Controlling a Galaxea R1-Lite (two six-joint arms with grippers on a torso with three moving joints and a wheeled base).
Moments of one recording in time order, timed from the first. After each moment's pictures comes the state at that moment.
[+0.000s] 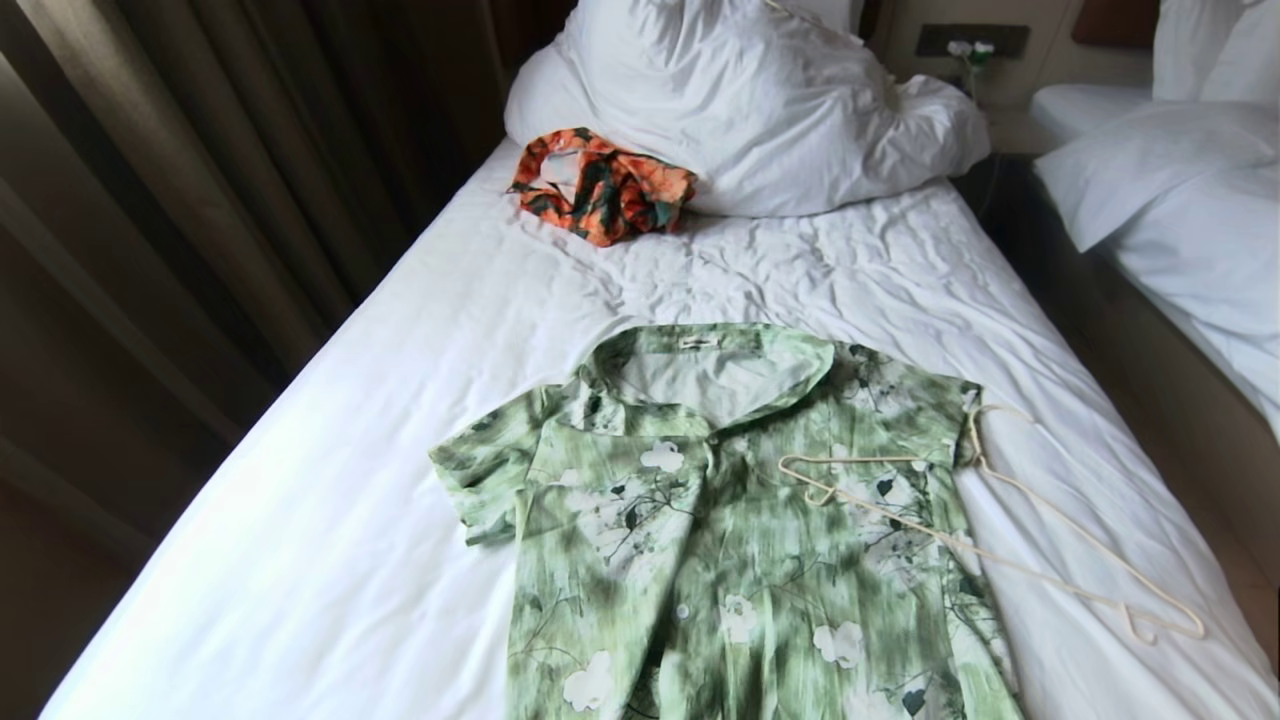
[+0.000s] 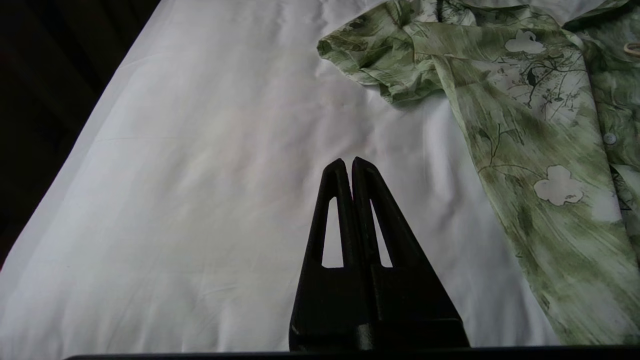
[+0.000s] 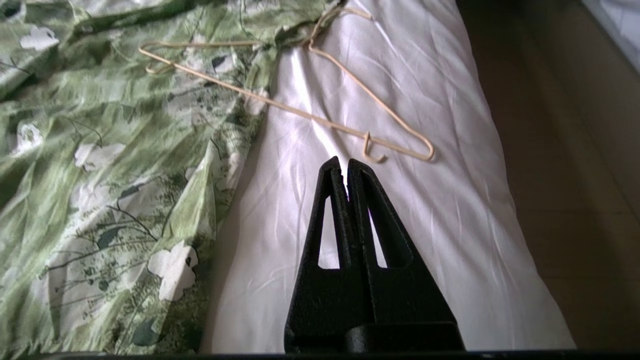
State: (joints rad) left arm -0.01 0.00 -0.01 0.03 0.00 0.02; right arm 0.00 0.00 -0.04 0.01 -0.01 -0.01
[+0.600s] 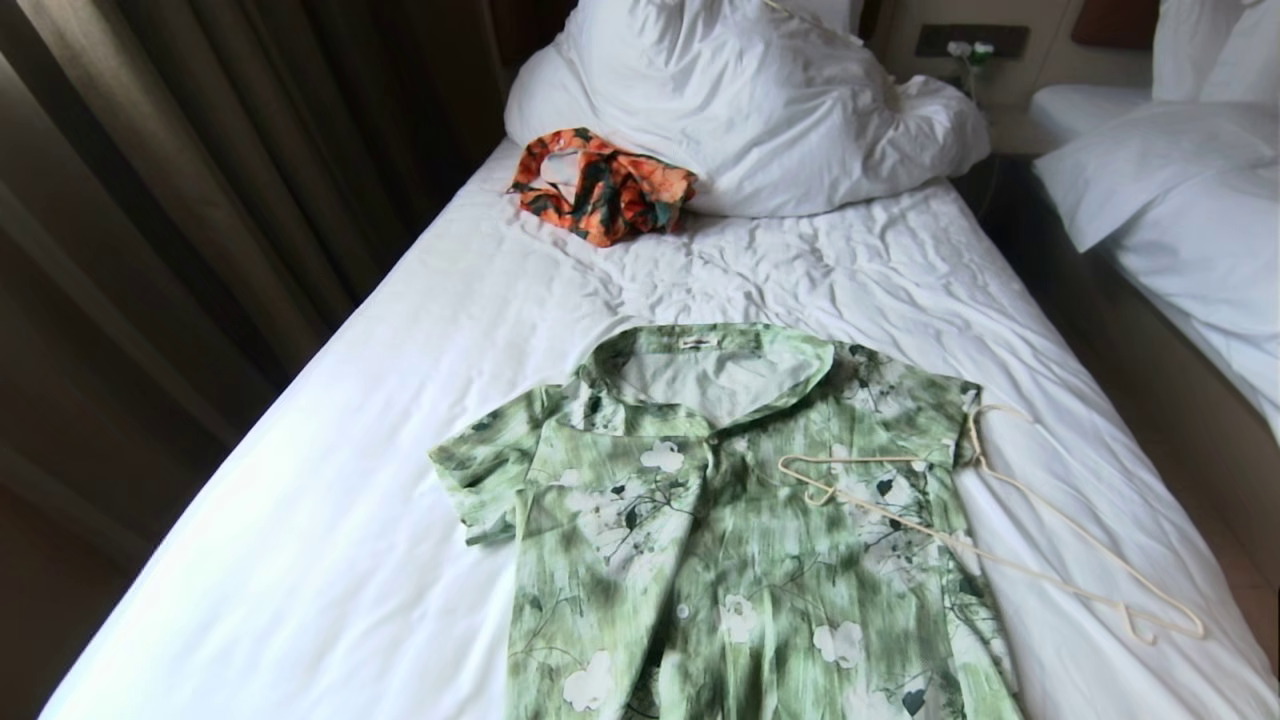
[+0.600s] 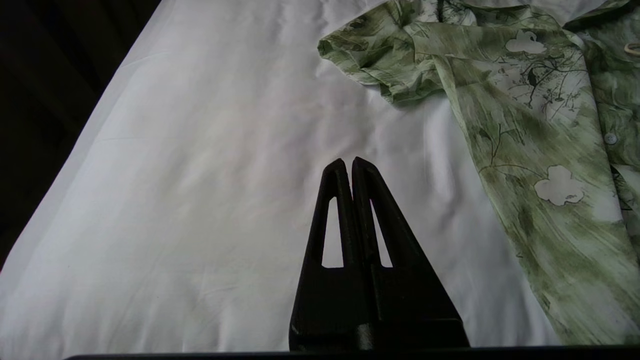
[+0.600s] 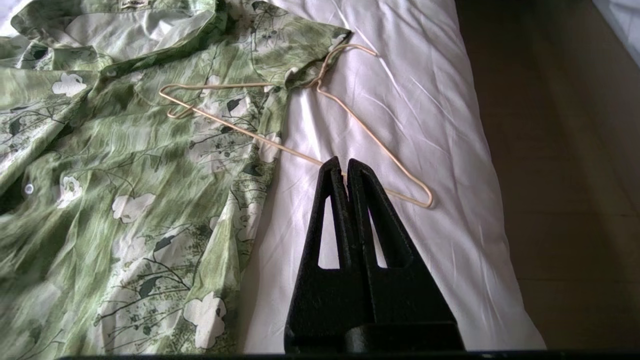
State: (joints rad) left arm -0.01 0.00 -0.01 0.03 0.00 0.02; right arm 0.00 0.32 -0.30 0.01 0.01 0.03
